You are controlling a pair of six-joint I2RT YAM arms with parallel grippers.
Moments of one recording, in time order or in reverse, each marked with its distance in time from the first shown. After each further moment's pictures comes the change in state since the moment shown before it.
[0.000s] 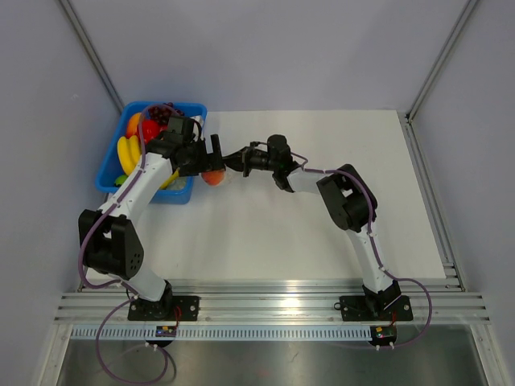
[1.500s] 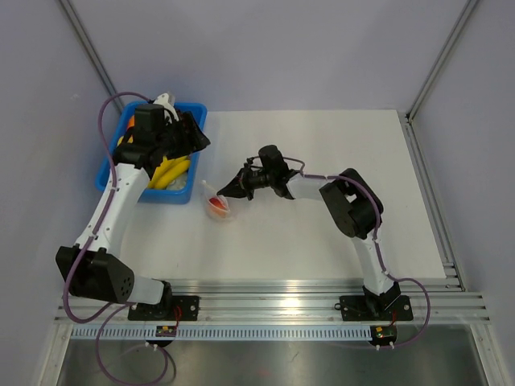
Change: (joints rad) left arm 0.091 -0.193 0.039 0.098 0.038 -0.077; right arm 0.056 -0.087 -0.117 -0.331 -0.101 -0.403
